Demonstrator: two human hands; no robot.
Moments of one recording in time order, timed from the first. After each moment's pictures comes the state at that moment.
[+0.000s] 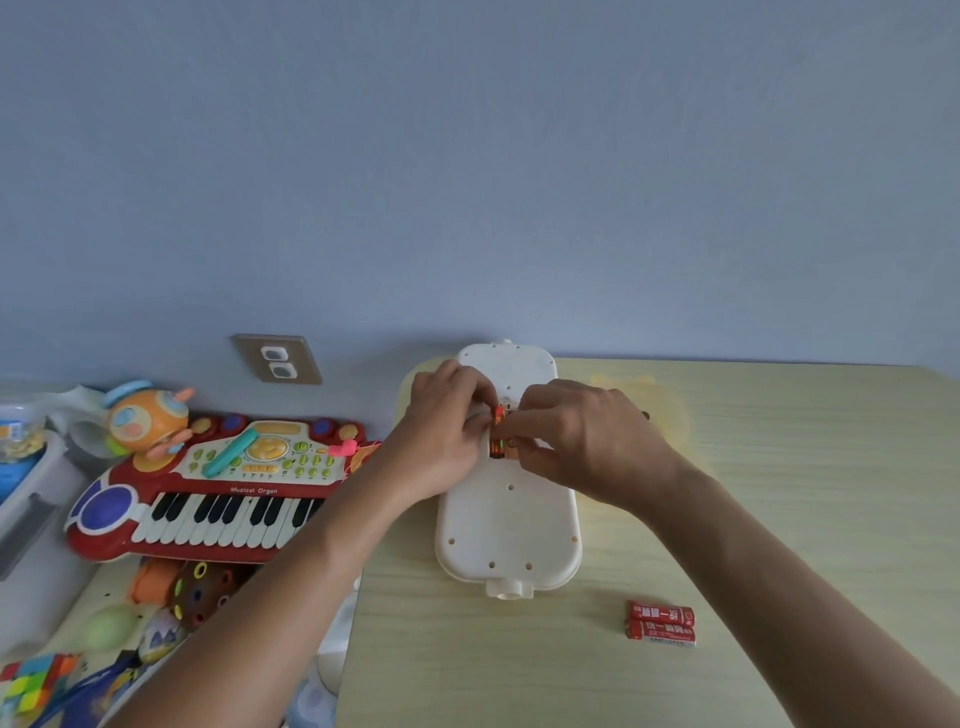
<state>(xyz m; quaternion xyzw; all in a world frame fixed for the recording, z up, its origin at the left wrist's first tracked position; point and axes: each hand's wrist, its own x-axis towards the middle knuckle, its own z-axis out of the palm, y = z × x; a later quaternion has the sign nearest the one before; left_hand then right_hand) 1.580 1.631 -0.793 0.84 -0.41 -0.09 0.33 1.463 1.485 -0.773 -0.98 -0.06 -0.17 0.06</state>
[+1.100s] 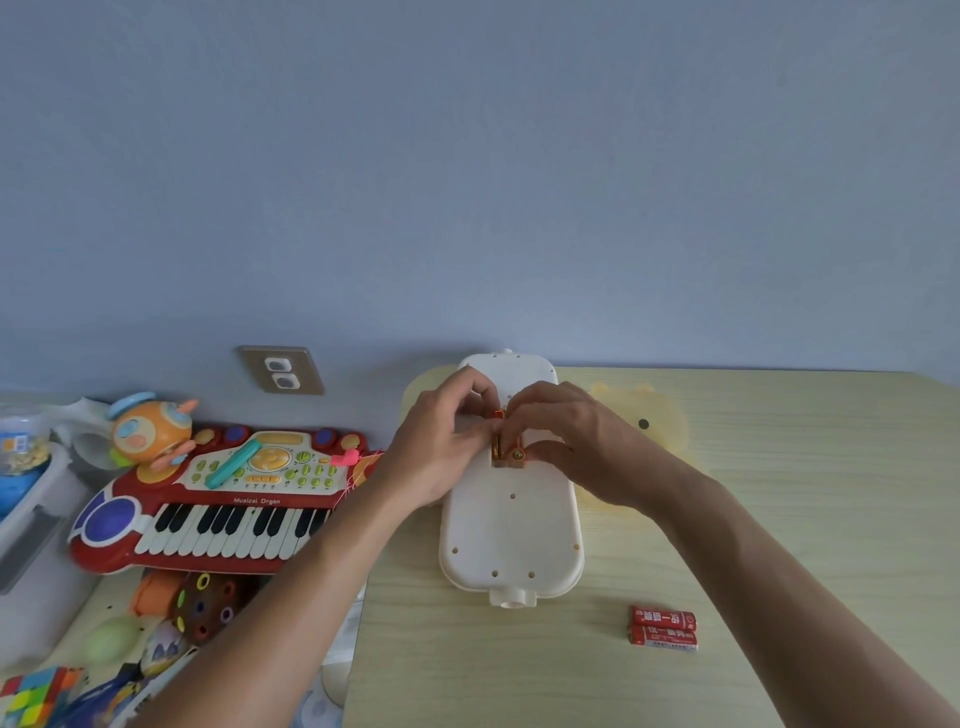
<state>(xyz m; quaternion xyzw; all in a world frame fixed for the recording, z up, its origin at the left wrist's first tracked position) 1.577 1.635 -0.786 0.79 -0.35 -0.16 0.48 1.469 1.471 -0.776 -0.96 -0.07 -0.11 0.25</state>
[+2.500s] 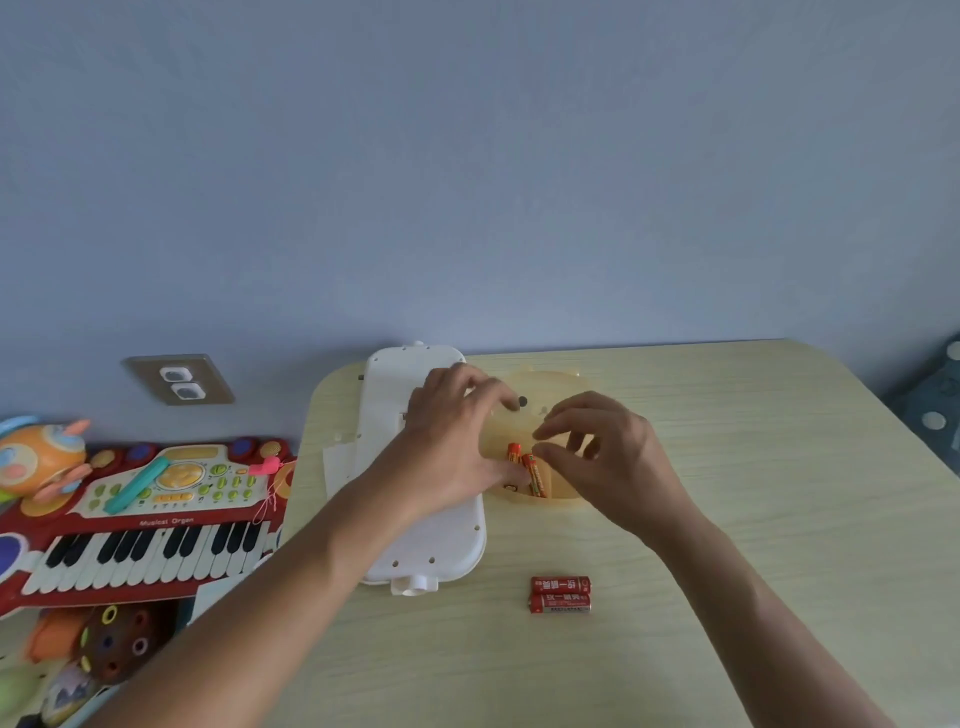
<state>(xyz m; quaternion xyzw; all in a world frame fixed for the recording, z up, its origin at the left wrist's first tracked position) 1.521 1.573 -0.779 0.81 -0.53 -0.05 0.25 1.373 1.435 -0.792 -0.89 0.17 -0.25 0.34</state>
